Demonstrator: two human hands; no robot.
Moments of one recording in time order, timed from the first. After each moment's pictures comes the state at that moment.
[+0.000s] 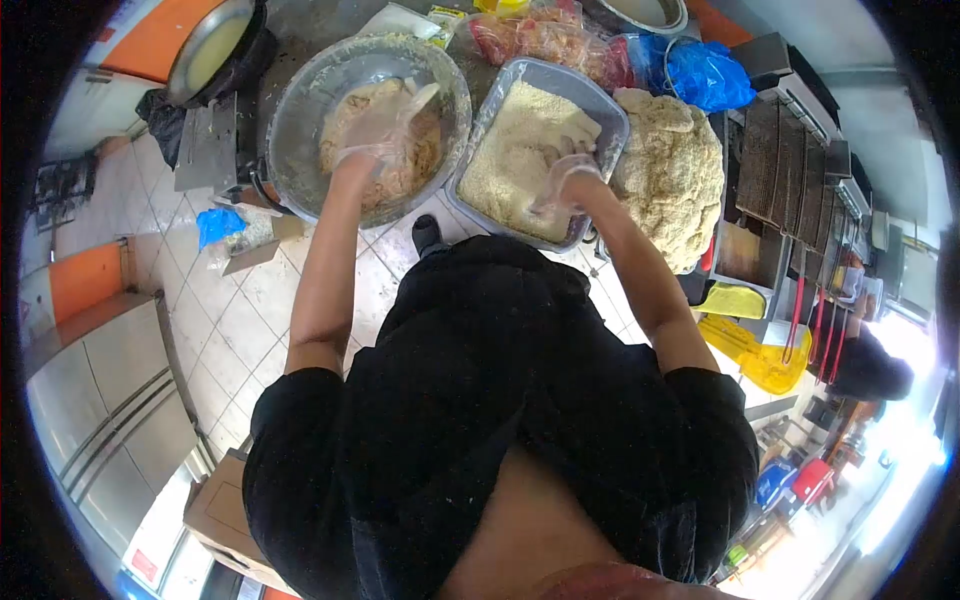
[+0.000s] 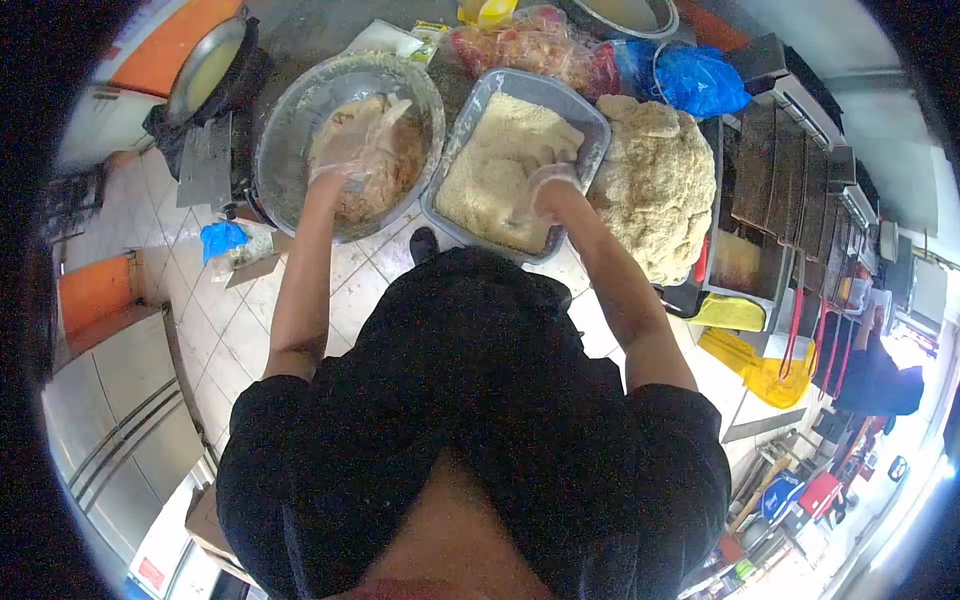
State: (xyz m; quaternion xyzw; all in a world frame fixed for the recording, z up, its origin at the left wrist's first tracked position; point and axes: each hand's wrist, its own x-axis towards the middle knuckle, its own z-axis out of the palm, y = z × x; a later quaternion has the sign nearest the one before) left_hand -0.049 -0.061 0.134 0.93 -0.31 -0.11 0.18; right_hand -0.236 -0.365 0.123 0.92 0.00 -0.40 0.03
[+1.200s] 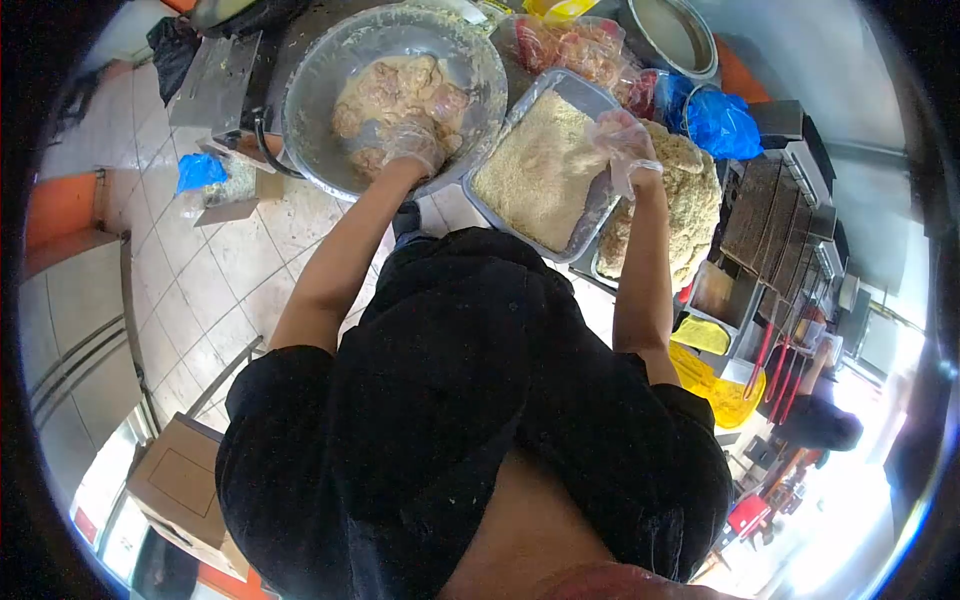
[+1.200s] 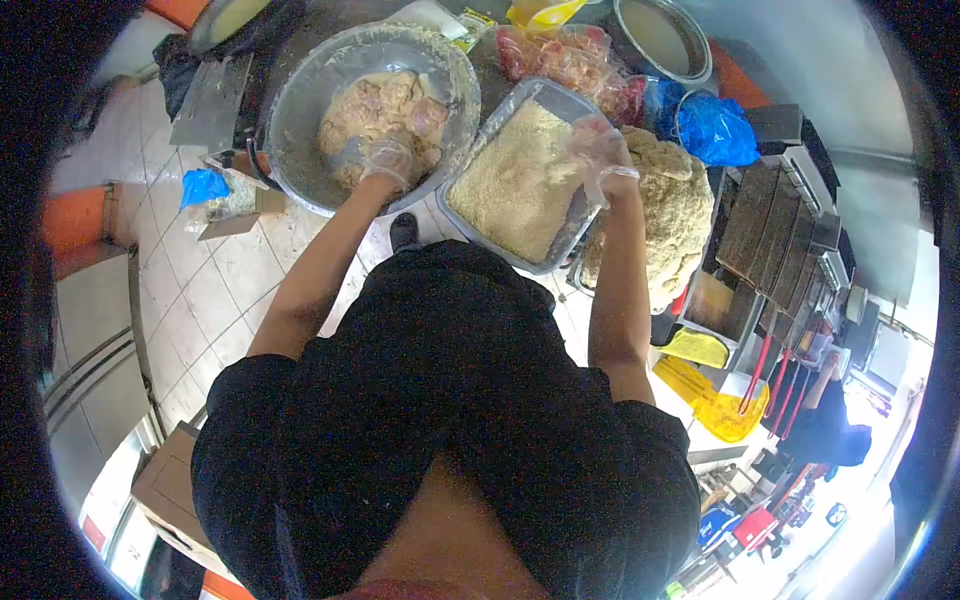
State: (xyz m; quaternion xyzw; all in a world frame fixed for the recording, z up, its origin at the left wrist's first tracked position) left_hand -0.102 -0.079 0.082 0.96 -0.16 -0.17 0.17; right_hand -0.194 -0.435 0.152 0.70 -0.07 -0.06 -0.71
